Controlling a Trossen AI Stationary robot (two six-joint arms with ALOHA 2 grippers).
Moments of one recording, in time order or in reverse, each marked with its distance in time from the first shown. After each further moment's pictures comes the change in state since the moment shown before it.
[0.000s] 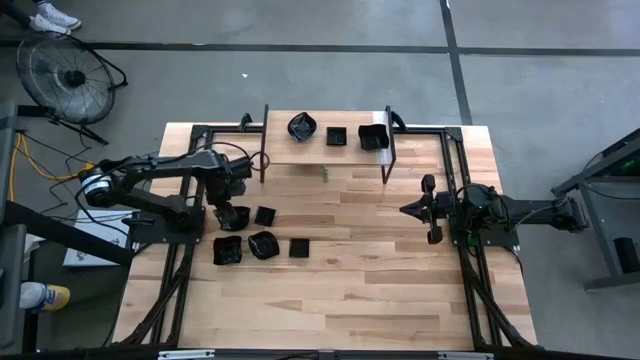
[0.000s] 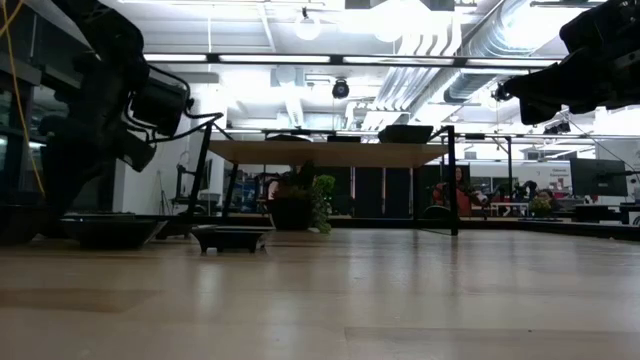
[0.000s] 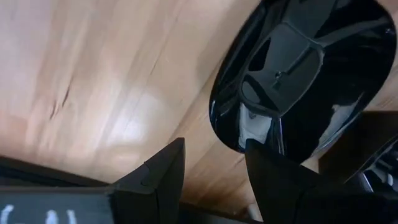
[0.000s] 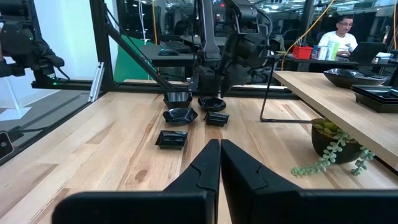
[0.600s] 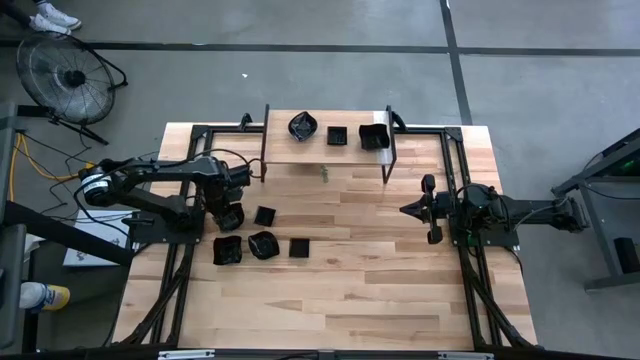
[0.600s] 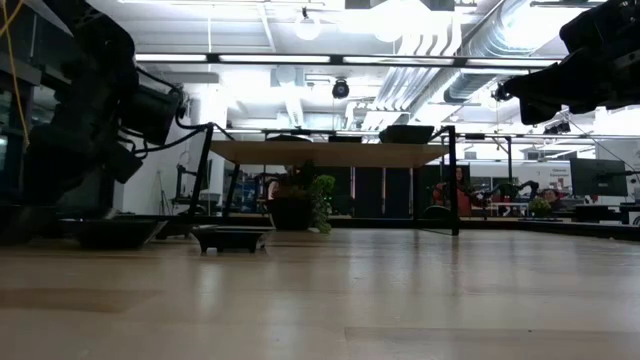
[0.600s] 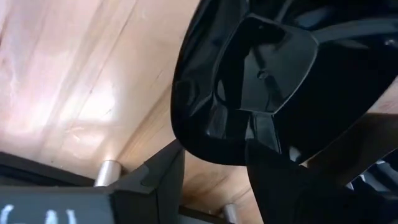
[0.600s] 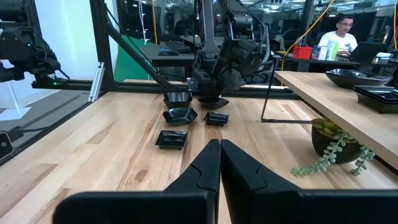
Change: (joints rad) left arm -0.043 -0.002 -0.071 0.039 0.054 -0.163; right arm 0.000 0.000 0.000 0.000 0.000 0.000
